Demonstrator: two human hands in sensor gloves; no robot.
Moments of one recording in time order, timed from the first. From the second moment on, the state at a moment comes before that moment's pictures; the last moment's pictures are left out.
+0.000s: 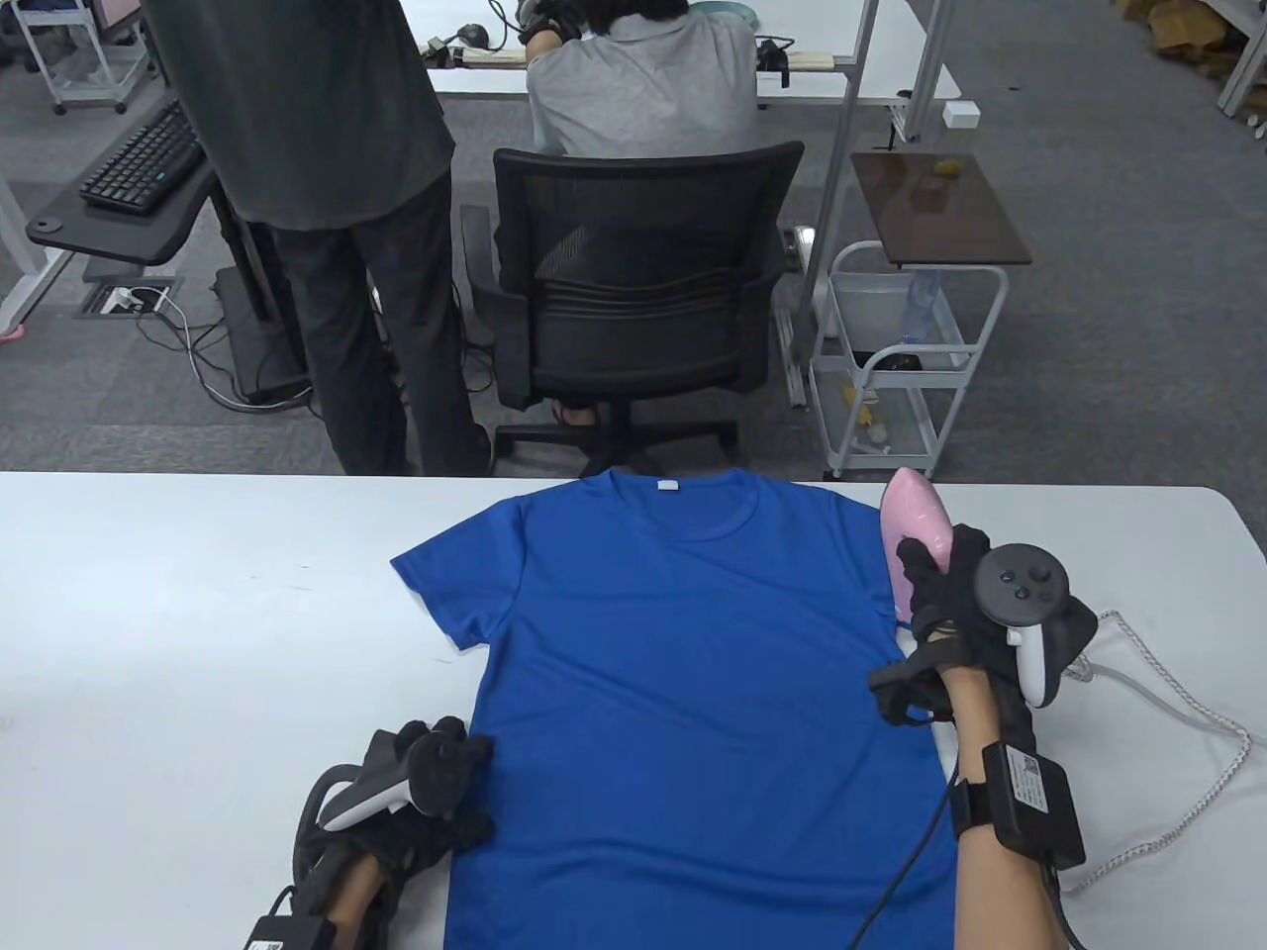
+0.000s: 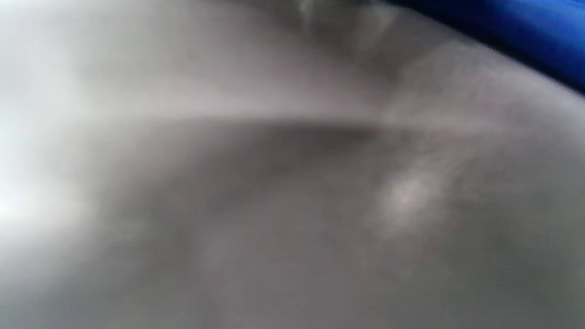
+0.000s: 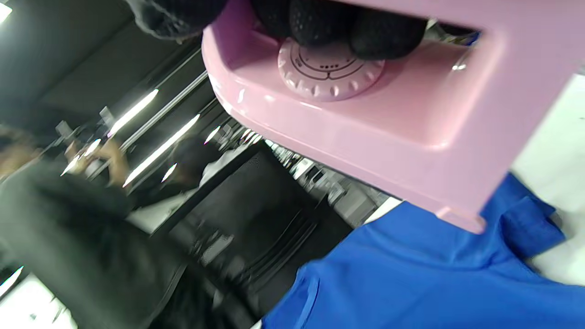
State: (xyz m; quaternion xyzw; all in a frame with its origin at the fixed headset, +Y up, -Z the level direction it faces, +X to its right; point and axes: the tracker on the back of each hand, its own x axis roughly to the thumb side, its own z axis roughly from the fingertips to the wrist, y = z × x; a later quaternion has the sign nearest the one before) left_hand -0.228 -0.802 -0.342 -0.25 -0.12 0.02 0.96; right_hand 0.279 -0.650 -0.433 -0.10 -0.13 0.92 0.35
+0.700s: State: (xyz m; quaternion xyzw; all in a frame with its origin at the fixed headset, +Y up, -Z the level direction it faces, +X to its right) left_hand -0.229 -0.802 -0.343 -0.26 -0.12 0.04 0.96; right_hand 0.232 -0.729 -0.372 0.09 0.12 0.98 0.09
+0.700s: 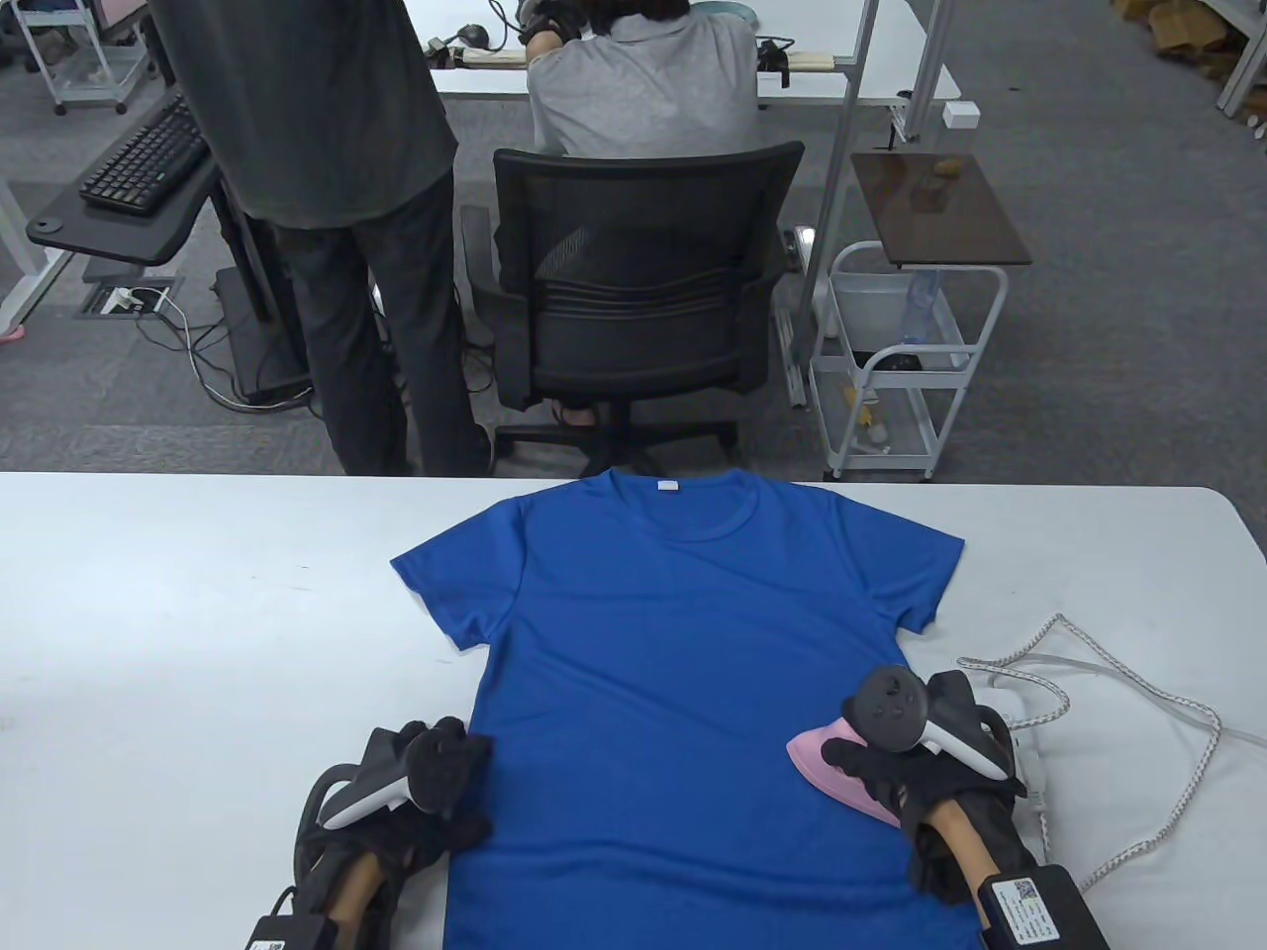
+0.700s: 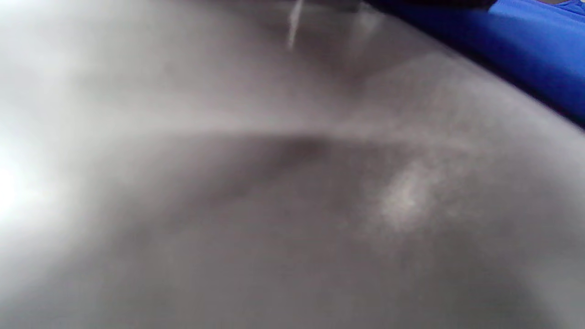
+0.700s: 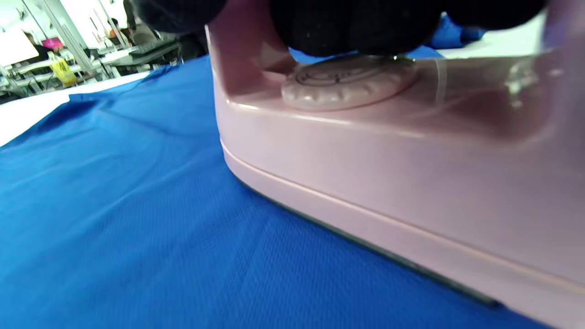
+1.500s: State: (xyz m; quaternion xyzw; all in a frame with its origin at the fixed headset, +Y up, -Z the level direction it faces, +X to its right) left_hand -0.230 -0.802 -0.344 -0.26 -0.11 0.05 0.96; right_hand 0.236 -0.728 -0.306 0.18 0.15 0.97 0.10
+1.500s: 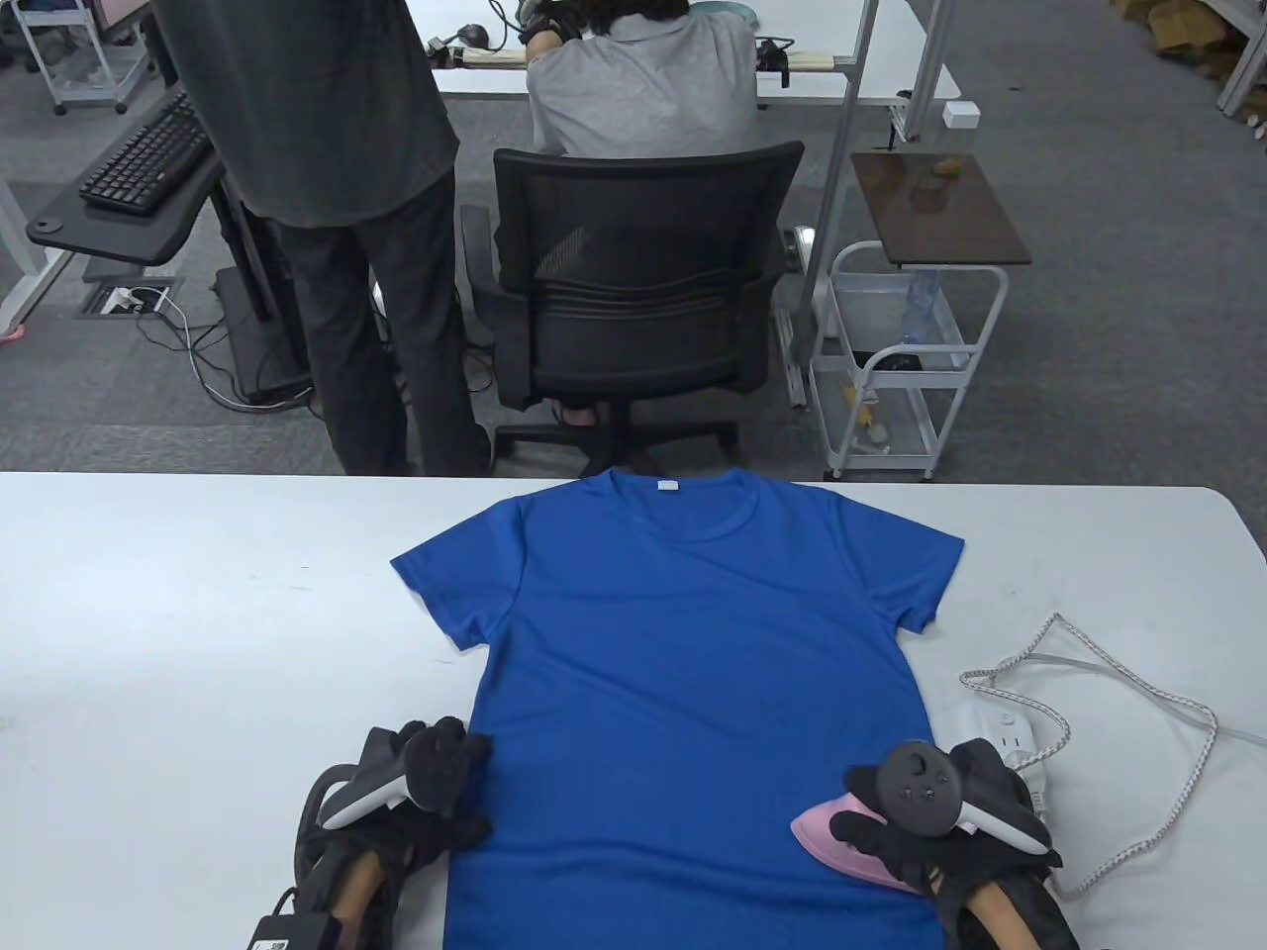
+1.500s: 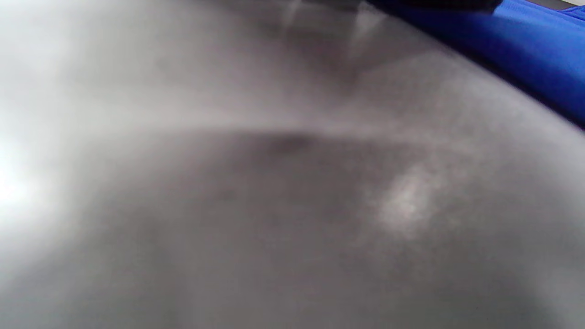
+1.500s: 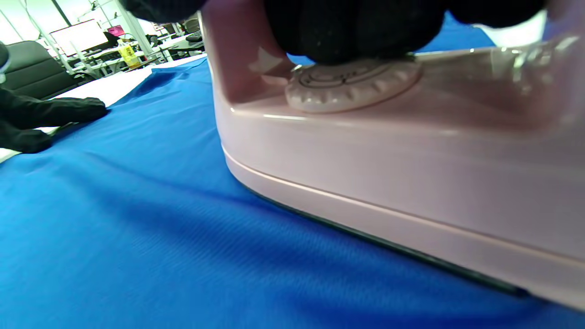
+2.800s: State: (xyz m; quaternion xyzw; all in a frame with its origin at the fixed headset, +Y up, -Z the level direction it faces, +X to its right) left_hand -0.232 -0.803 -0.344 -0.27 -0.11 0.06 0.96; right_hand 0.170 -0.728 -0.382 0.07 0.14 0.98 0.11
